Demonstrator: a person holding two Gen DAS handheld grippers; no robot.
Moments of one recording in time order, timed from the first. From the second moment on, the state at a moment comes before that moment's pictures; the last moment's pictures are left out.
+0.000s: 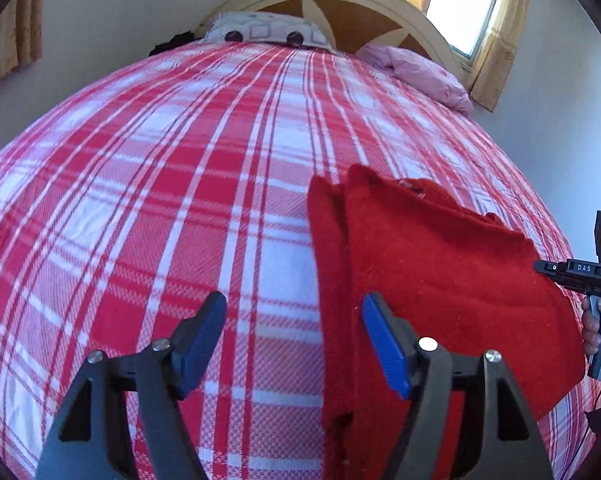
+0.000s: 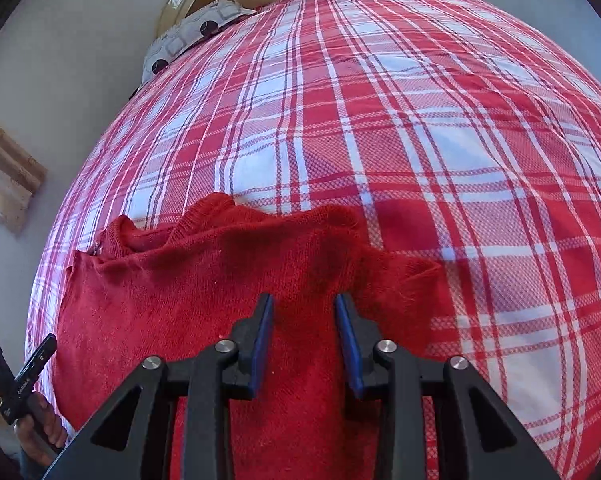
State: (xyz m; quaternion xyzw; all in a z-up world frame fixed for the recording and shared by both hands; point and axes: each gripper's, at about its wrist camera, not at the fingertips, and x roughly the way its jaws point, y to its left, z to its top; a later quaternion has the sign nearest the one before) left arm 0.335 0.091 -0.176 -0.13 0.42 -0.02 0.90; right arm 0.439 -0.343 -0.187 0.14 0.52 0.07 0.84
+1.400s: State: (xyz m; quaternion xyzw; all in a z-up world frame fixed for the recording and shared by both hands) left arm 0.395 0.092 -0.199 -0.10 0.42 -0.01 0.90; right arm 0.462 -0.353 -0.189 0.09 0.48 0.00 0.87
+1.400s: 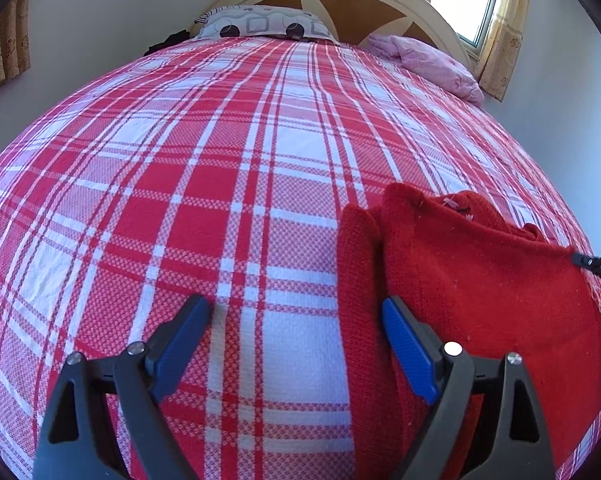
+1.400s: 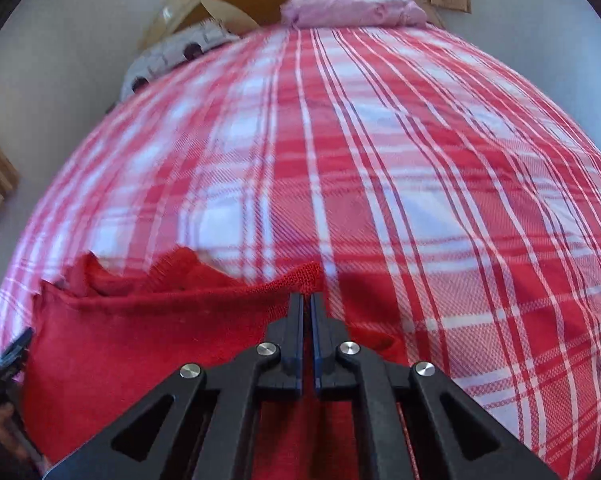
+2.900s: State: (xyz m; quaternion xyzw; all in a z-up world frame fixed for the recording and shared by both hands) left arm 0.343 0.144 -0.191 -0.23 0.36 0.02 0.90; right arm 0.309 -0.231 -0.135 -0.03 0.42 0.11 0.90
